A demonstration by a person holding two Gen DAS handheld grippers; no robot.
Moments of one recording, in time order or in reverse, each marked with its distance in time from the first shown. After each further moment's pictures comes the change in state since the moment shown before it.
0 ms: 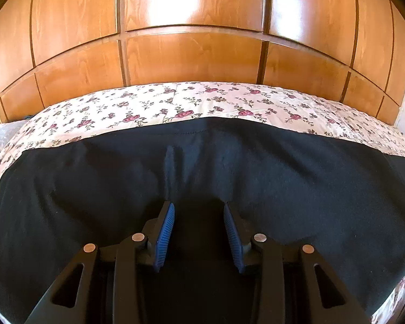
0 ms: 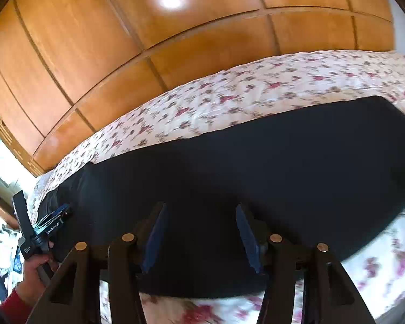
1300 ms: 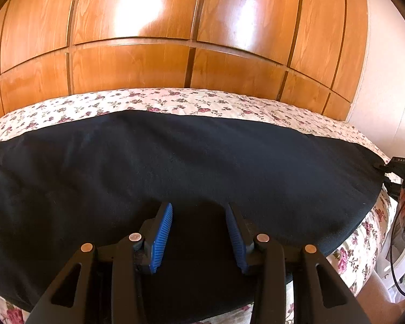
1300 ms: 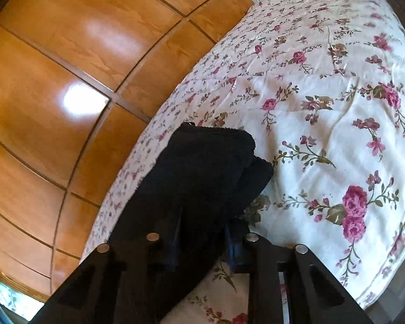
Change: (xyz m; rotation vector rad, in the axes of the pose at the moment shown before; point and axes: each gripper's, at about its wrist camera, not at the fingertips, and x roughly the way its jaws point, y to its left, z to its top) left arm -0.041 -0.081 -0.043 0.050 -0.076 -0.262; right arm -0.049 -0.188 -0.003 0.636 -0.312 -0.062
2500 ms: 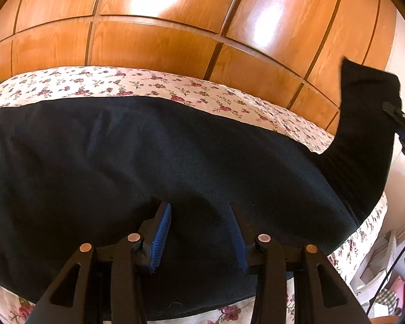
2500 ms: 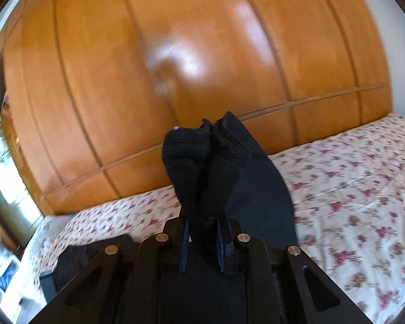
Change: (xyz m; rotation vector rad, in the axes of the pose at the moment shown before) left arm -0.011 0.040 0.010 -0.173 0.081 -0.047; right arm -0.037 0.270 -0.134 -0.711 -0.008 0.254
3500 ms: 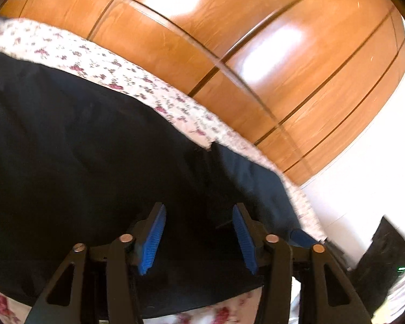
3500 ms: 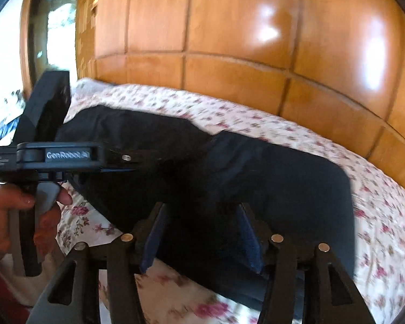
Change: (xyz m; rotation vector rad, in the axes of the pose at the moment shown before) left arm -0.015 0.030 0.008 -0.301 -0.074 -0.317; right arm 0.033 0.059 -0.104 -0.526 0.273 0.111
